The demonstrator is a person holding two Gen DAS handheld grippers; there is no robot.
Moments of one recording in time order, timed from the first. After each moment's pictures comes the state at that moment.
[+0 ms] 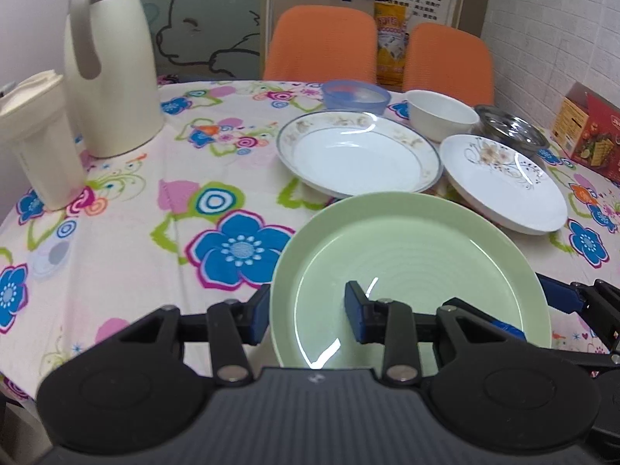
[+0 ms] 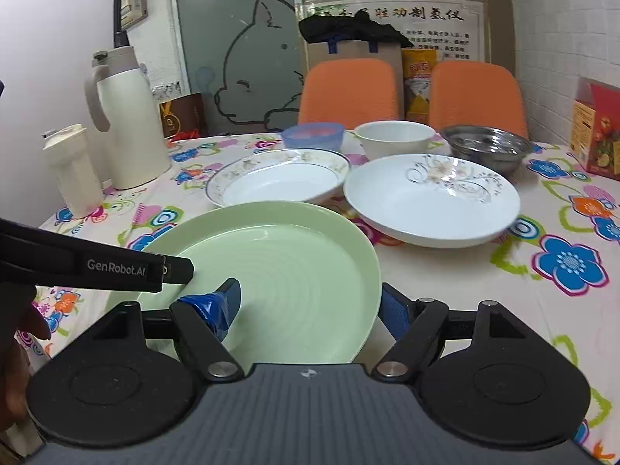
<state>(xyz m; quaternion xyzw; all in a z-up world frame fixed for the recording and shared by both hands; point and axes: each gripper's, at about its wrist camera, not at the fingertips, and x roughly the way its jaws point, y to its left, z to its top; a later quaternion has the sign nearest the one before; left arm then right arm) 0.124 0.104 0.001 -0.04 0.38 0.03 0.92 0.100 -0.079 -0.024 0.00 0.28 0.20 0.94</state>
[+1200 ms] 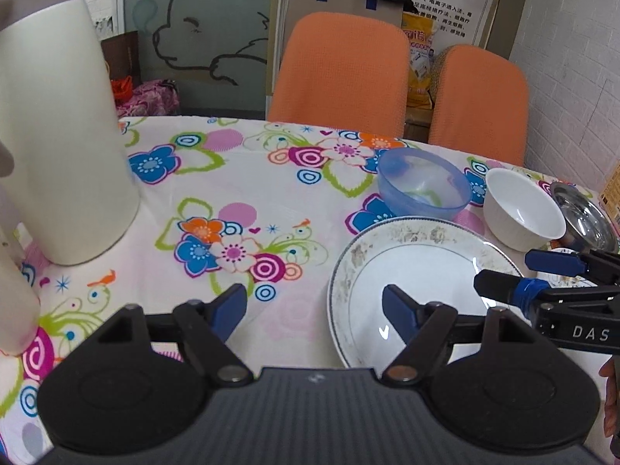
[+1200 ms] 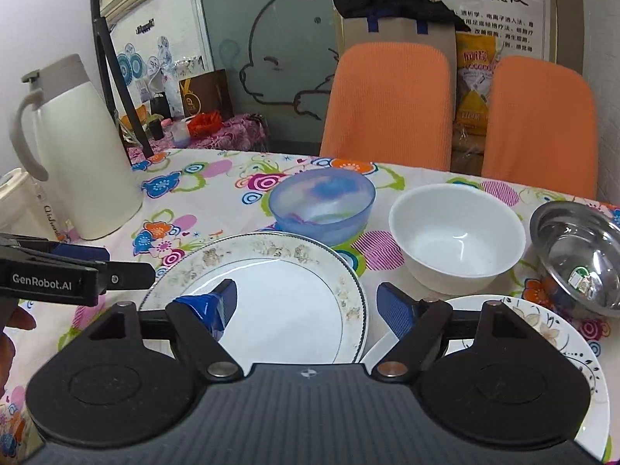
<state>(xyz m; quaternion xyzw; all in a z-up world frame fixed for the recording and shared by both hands) 0.301 0.165 0.011 -0.06 0.38 0.02 0.92 0.310 -0.054 -0.005 -0.01 0.33 0.25 0.91</state>
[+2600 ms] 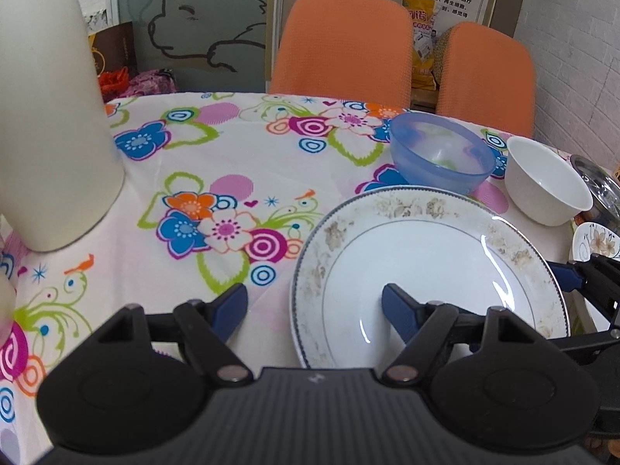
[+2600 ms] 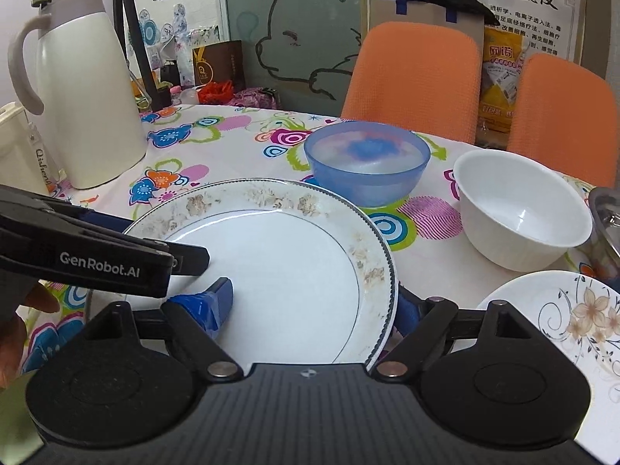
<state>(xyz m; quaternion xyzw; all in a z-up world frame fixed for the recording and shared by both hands) 0.315 0.166 -0.024 -0.05 0.39 0.03 0.92 0.294 -0.015 -0.039 -0.06 0.33 0.26 0.91</state>
